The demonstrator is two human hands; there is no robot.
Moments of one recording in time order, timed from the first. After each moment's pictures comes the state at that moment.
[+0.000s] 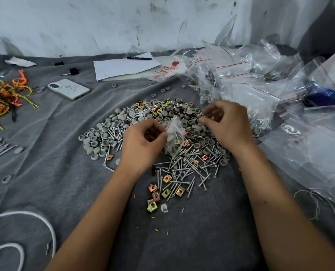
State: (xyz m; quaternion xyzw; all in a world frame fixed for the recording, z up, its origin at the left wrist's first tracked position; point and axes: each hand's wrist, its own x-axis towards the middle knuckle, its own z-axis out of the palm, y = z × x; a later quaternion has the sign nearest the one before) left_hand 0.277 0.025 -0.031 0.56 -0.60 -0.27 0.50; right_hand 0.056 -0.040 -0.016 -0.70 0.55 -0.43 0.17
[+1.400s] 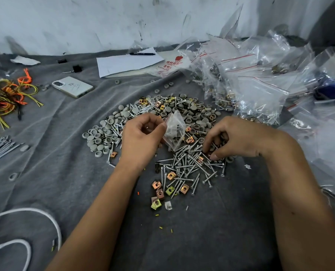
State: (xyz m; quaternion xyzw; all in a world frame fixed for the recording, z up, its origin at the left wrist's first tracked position) left_hand 0.281 0.019 -0.034 0.56 -0.54 -0.31 0.55; right_hand 0.038 -0.017 0.013 -0.83 0.48 -0.05 0.29
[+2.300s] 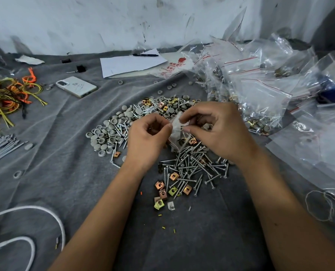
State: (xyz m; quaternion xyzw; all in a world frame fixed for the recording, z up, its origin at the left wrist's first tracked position) left_hand 0.279 0.020 -0.035 0.53 -0.57 -0.31 0.55; right_hand 0.085 -0.006 0.000 -0.81 0.32 -0.44 0.22
